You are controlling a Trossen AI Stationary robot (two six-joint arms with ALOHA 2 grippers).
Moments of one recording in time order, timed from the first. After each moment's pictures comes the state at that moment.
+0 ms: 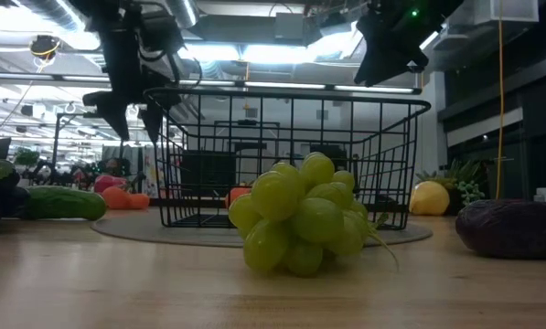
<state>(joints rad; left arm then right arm) 0.66 1.20 0.89 -0.75 -0.40 -0.57 -0.19 1.17 1.01 -0.51 0.54 0.29</state>
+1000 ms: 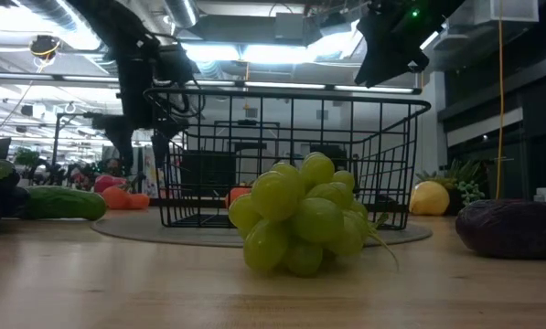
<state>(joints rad) 0.75 1.38 0.89 -0.64 -0.31 -0.59 -0.19 1.17 1.01 -0.51 0.54 0.28</state>
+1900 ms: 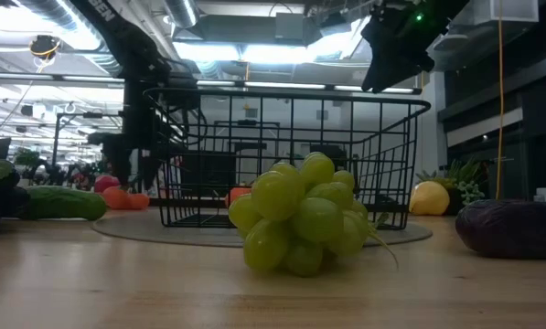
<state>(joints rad) 0.74 1.53 0.89 -0.70 -0.29 -0.65 -0.19 1.17 1.01 -0.59 0.54 0.31</state>
